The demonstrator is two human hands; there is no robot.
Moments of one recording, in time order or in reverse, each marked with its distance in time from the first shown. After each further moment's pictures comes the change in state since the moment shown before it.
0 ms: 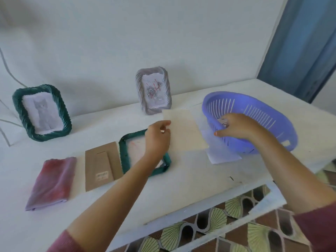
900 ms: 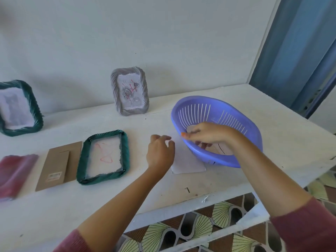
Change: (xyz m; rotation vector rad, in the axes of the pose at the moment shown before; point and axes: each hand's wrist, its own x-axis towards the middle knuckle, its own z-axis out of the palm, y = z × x) left_hand -0.025 0.016 0.131 0.328 -0.003 -0.096; right_hand 0.026 0.052 -0.016 0.210 -0.347 -0.229
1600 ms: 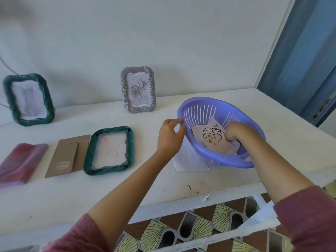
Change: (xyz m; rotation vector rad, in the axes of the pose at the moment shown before) left_hand 0.009 0.030 -0.011 -0.241 -0.023 0.140; right_hand 0.026 0.046 -0.021 -0.413 0.159 0.448
